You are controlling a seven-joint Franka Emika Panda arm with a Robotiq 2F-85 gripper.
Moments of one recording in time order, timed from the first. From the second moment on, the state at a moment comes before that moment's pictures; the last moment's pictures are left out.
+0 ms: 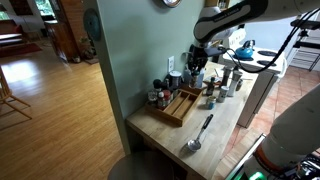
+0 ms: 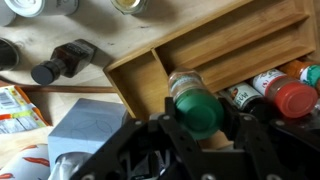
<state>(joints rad) -0.06 -0.23 -0.06 -2.27 0.00 2.12 -0.04</state>
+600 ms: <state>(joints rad) -0.05 -0.09 -0.05 -2.20 0.10 2.25 -0.03</state>
